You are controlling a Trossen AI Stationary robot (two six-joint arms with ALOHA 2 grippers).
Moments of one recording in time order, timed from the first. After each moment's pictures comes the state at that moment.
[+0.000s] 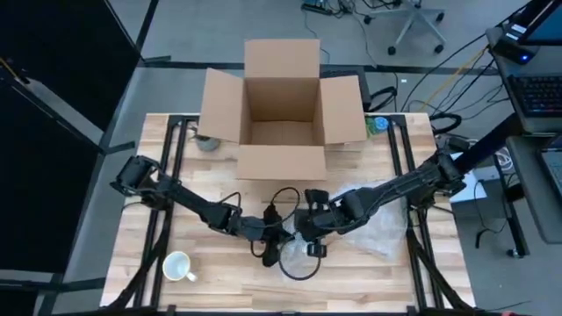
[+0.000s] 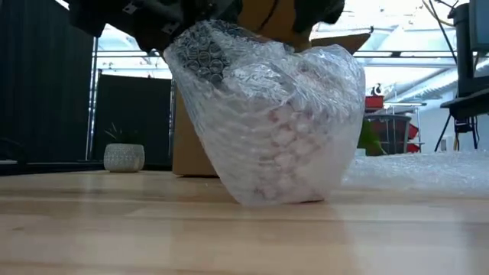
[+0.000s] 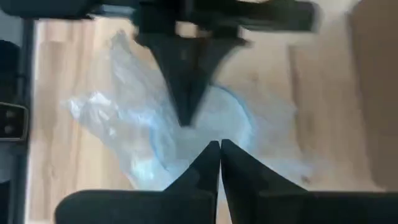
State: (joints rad) left arm -0.36 1.81 0.92 0.38 -0.19 -0.45; right arm 0.38 1.75 1.59 -1.00 0.25 0.43
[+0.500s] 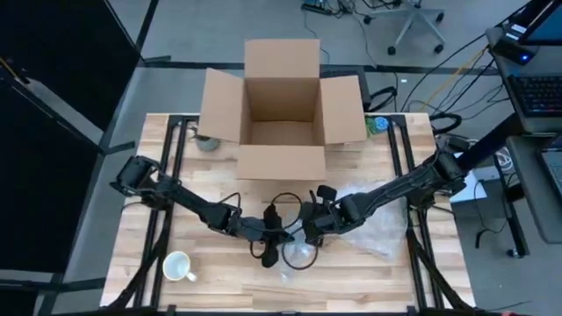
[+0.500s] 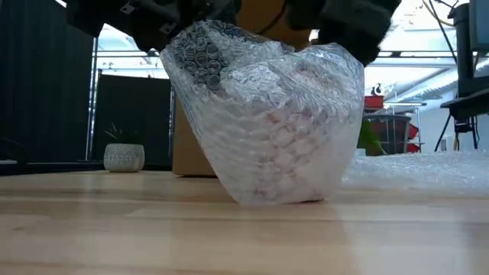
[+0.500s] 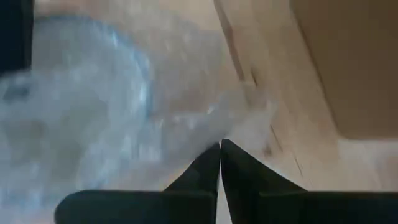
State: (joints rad) left arm -0.37 1.81 0.92 0.39 -0.19 -0.44; right arm 0.35 1.72 1.23 -0.66 0.41 0.52
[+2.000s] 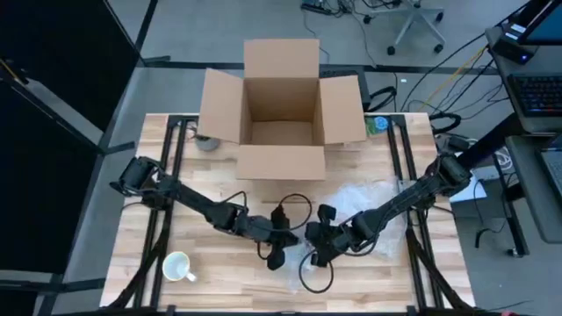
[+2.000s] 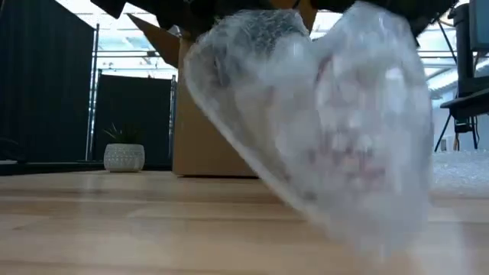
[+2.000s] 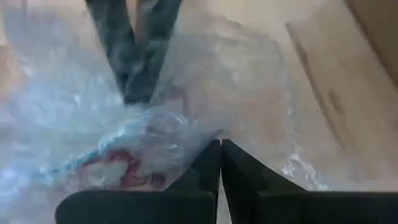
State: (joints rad) left arm -0.33 1.81 1.05 0.30 -0.13 -0.41; right arm 0.51 1.71 1.06 -0.33 0.44 0.59
